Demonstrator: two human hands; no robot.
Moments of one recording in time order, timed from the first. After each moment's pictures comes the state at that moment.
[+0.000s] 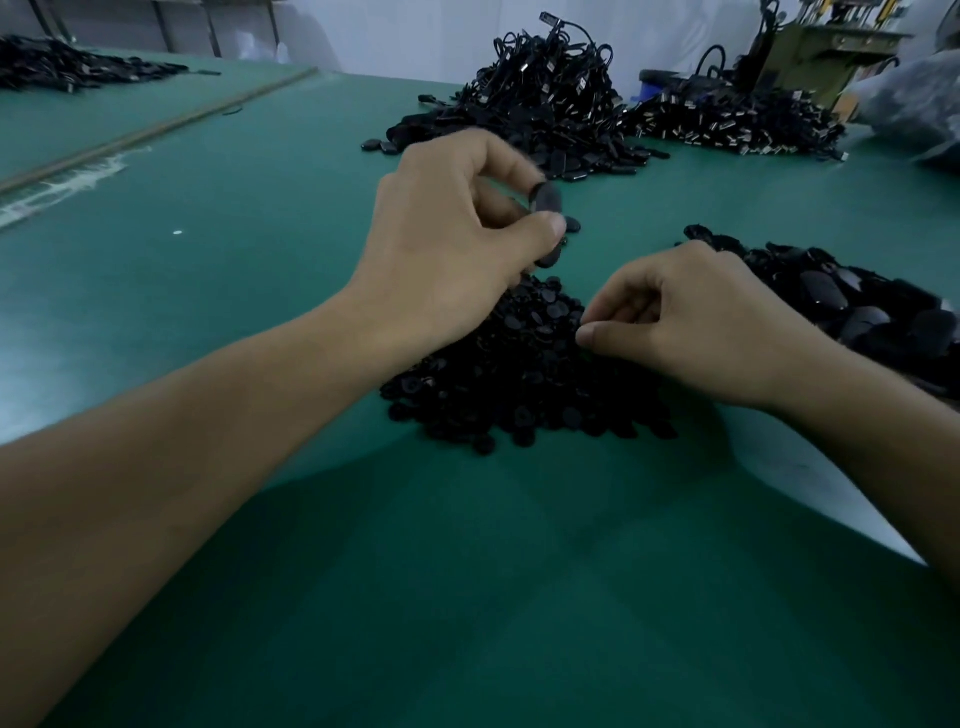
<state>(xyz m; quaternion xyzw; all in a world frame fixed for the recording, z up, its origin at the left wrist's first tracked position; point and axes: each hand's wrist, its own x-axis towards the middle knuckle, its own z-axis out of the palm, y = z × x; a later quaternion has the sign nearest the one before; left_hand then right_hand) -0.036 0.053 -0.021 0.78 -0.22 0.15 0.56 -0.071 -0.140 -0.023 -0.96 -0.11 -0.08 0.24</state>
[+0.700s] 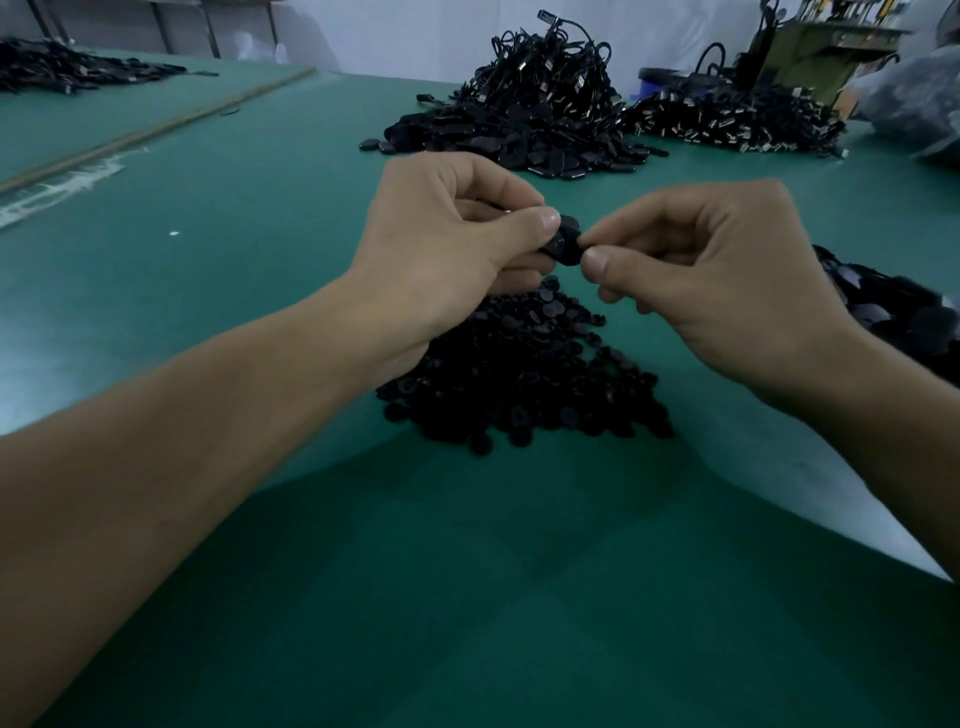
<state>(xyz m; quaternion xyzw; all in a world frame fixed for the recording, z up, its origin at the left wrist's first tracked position) -0.040 0.050 -0.020 0.70 -0.15 0.04 0.69 -0.078 -0.134 -0.015 -0.86 -0.15 -0.20 0.44</state>
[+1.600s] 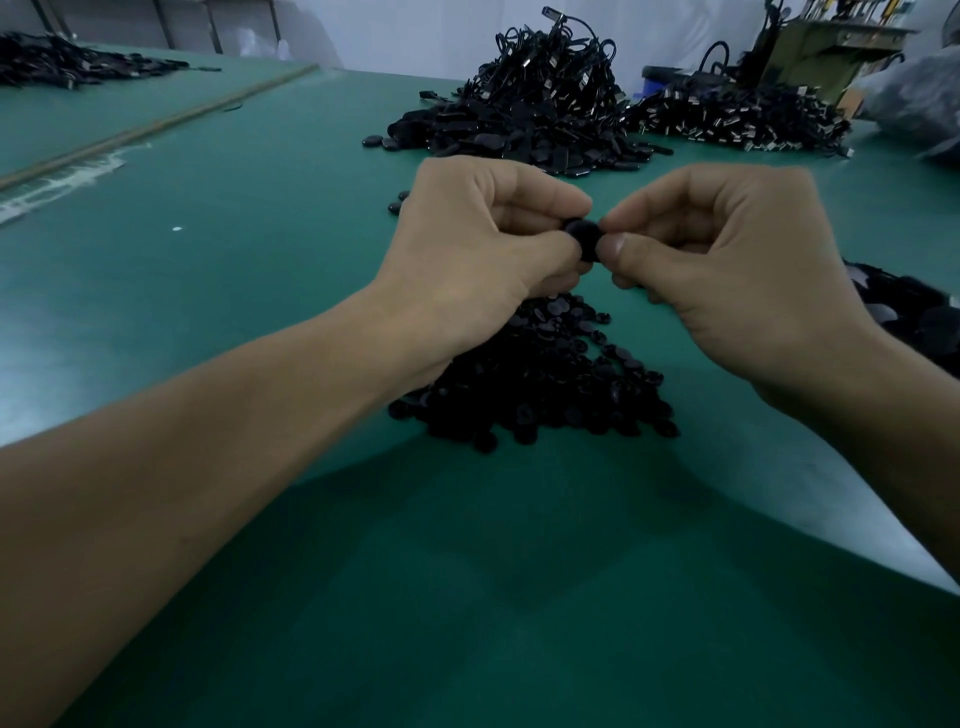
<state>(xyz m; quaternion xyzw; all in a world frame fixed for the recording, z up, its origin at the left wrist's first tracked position) -0.048 0.043 -0.022 0.69 -0.21 0.03 0.69 -0.080 -0.127 -0.011 -0.86 -0.10 -0.23 0.44</state>
